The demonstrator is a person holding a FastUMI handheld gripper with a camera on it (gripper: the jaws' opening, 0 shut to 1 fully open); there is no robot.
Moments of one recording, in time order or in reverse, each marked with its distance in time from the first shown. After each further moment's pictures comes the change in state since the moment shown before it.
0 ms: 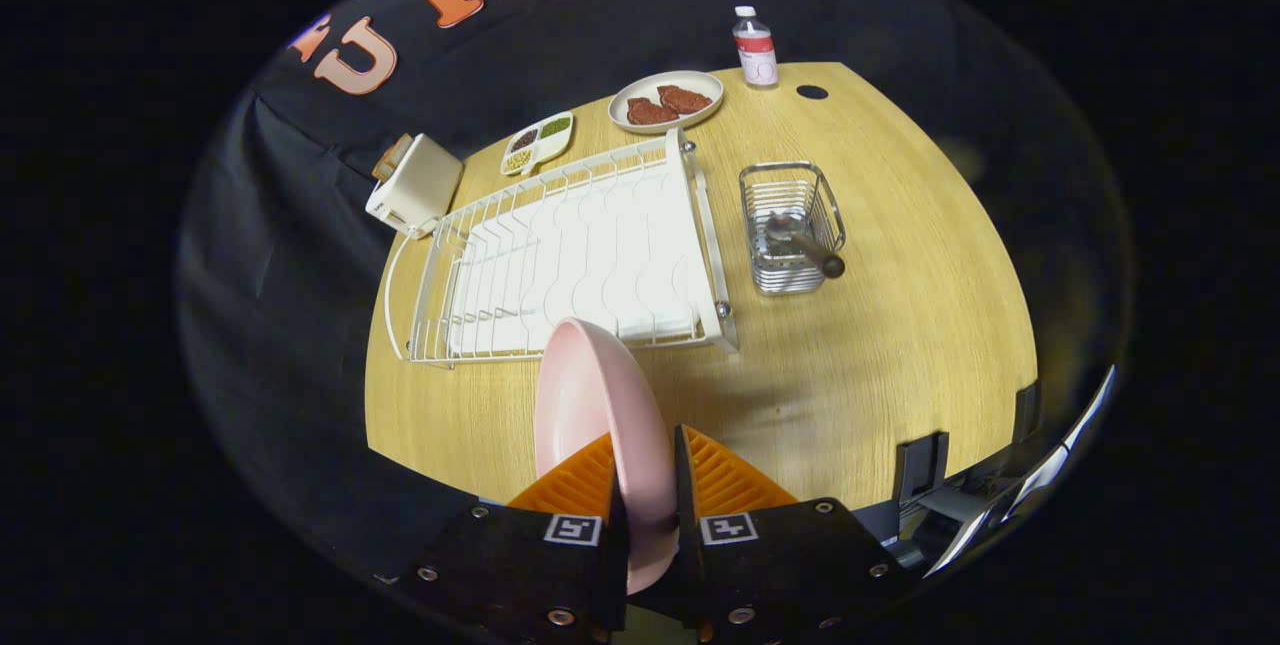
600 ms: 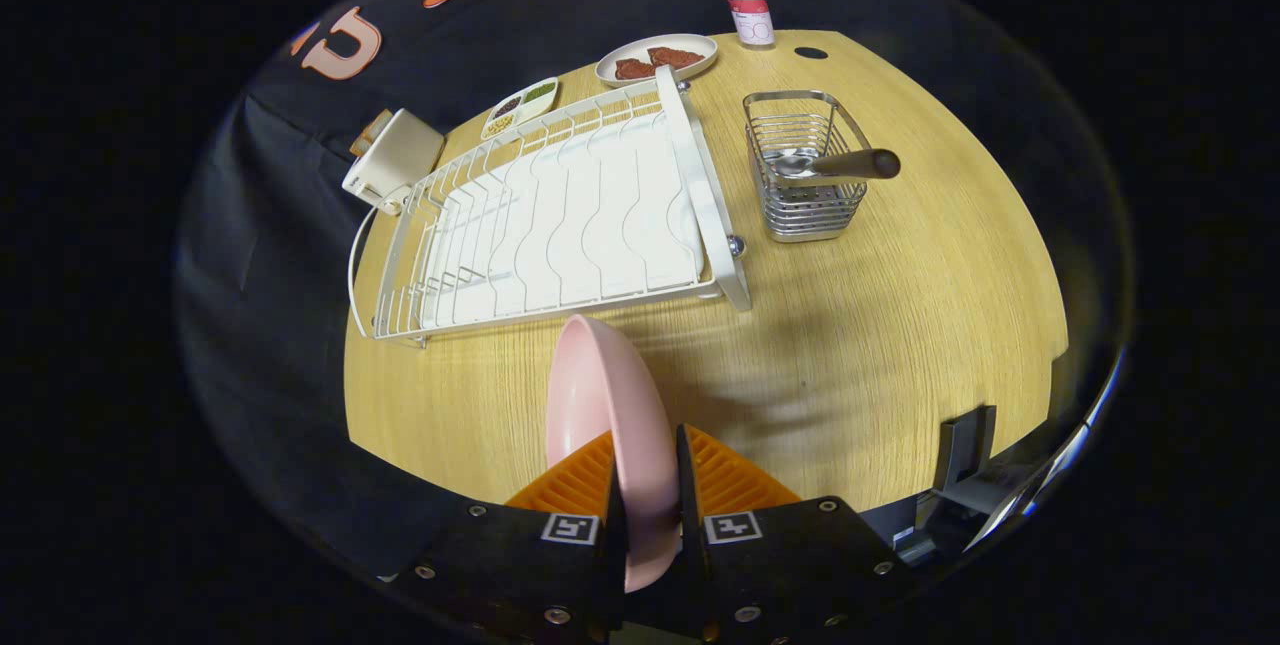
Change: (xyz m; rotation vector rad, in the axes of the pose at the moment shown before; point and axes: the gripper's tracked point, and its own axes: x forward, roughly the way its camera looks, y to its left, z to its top) arm 0.049 -0.002 -0.029 -0.010 0.022 -0.030
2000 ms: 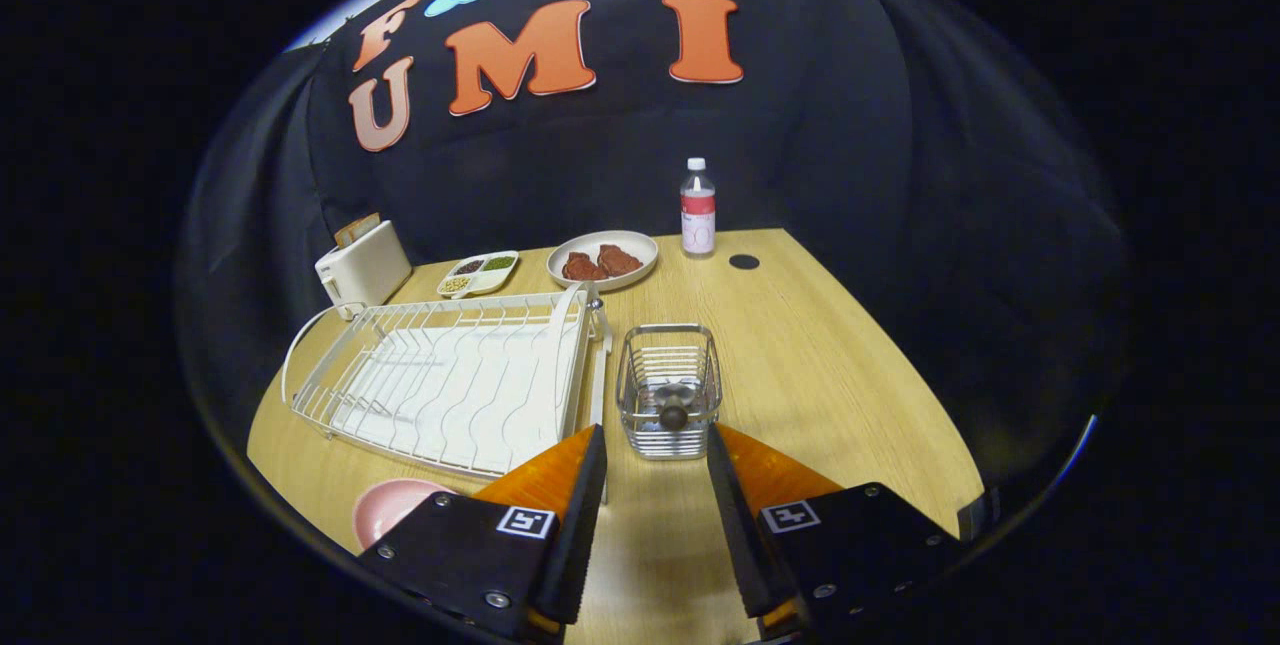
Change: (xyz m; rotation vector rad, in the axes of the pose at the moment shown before) arm -0.031 -0.085 0.137 -0.184 -0.723 -0.183
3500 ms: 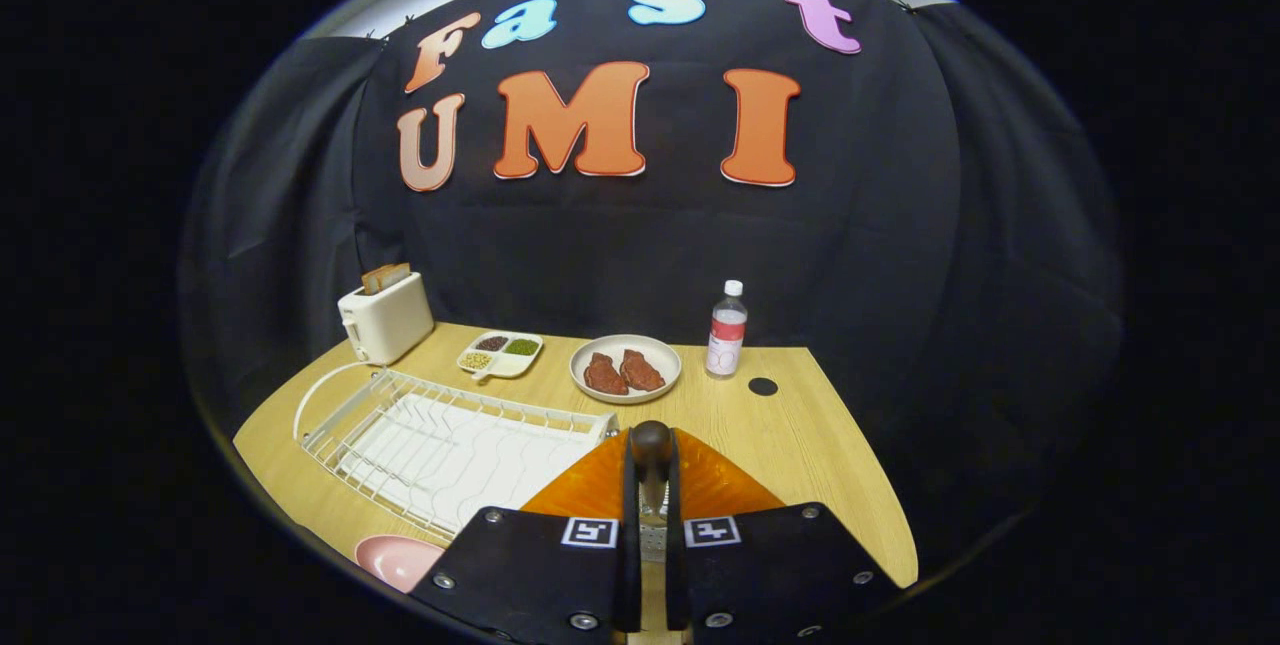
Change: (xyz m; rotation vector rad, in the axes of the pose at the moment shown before) arm -0.009 0.020 0.134 -0.093 -0.171 0.089
